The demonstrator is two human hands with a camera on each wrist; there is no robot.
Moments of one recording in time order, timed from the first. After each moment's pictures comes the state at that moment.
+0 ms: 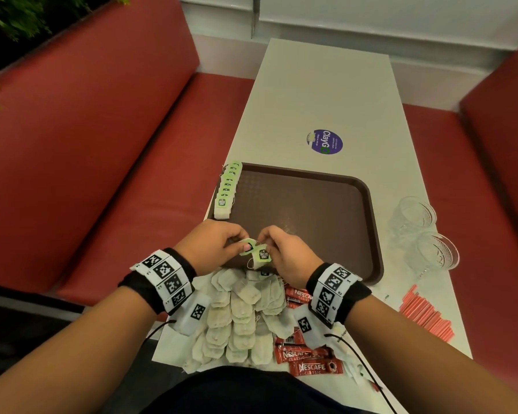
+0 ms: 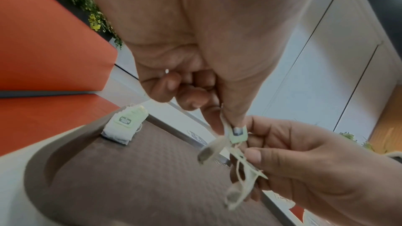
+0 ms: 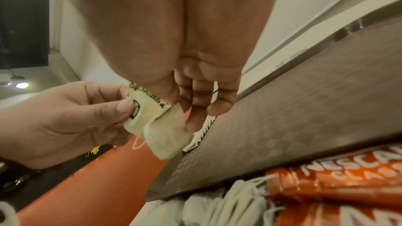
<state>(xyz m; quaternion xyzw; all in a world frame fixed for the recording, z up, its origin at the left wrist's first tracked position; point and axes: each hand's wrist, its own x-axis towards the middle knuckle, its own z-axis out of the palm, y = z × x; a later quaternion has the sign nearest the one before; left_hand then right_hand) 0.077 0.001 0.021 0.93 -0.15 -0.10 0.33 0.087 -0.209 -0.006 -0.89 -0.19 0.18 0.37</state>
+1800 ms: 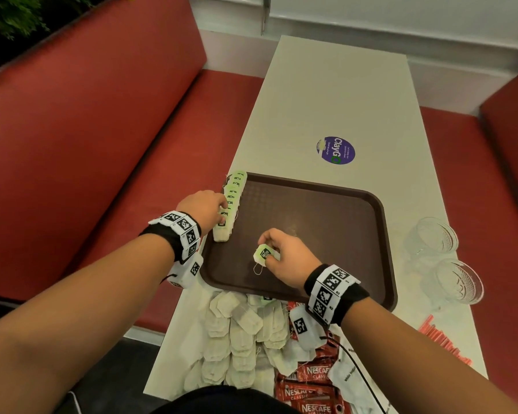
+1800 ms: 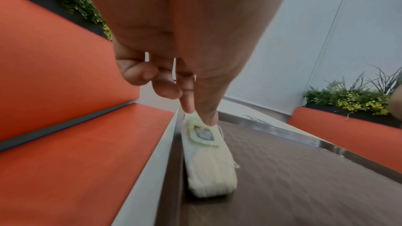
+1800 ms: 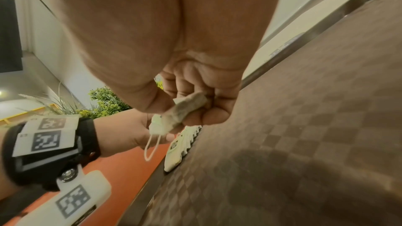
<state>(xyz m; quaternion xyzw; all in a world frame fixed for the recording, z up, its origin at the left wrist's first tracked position) 0.213 0.039 -0.019 0.98 -0.01 -0.17 0.07 0.142 -0.200 -0.024 -0.88 -0.16 0.21 0.38</state>
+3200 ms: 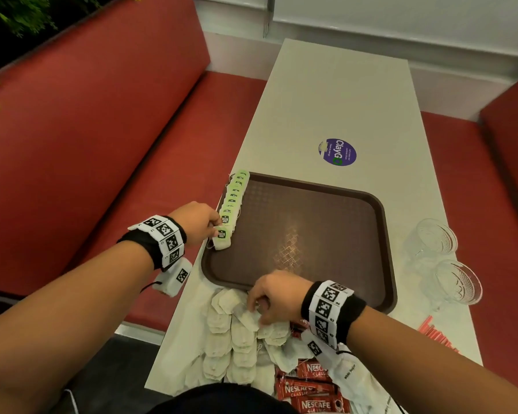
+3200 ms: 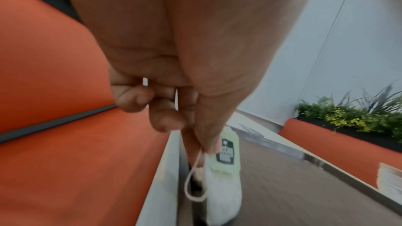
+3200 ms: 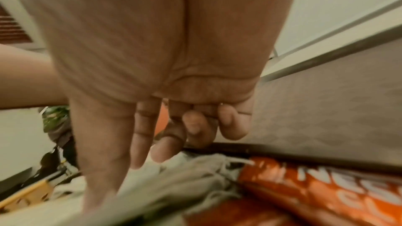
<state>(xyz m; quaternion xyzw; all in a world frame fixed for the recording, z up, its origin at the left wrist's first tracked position) 0.180 0.058 -0.009 0.97 -0.07 -0.21 0.12 0.106 -0.191 -0.019 -0.84 -0.38 0.37 0.14</state>
